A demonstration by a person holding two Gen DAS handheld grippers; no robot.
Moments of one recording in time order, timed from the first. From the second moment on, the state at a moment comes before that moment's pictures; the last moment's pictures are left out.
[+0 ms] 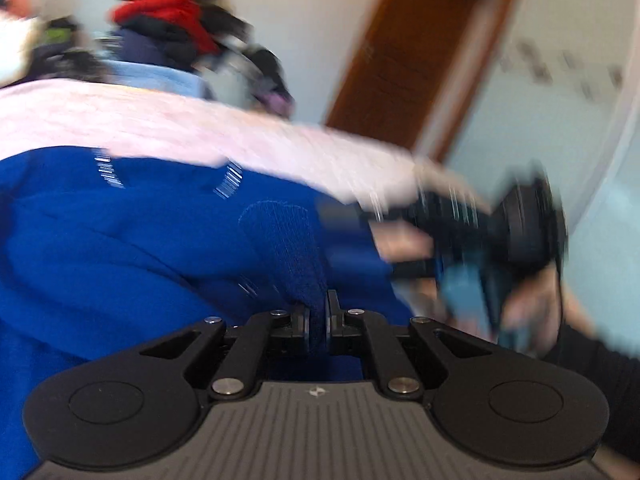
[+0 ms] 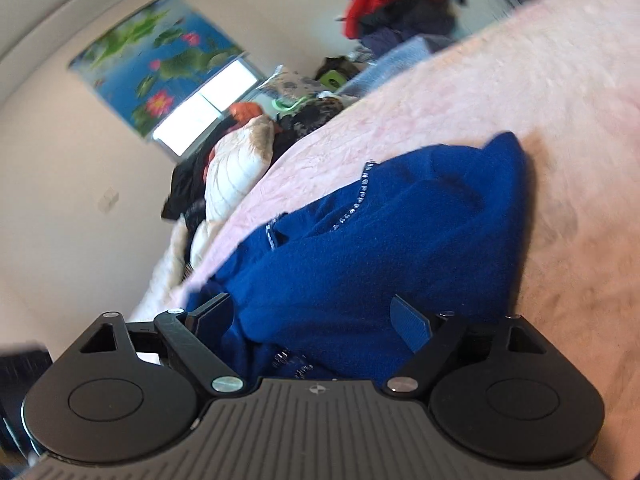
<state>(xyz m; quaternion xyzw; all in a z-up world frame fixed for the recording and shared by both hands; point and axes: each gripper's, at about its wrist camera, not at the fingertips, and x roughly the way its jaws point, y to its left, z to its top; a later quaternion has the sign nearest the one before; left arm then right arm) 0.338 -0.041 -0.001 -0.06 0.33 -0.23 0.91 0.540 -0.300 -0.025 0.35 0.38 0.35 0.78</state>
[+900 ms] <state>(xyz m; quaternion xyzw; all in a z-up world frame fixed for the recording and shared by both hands) 0.280 0.033 -0.008 -0.18 0.30 -0.09 0.93 0.465 -0.331 -0.017 0.36 0.50 0.36 0.70</state>
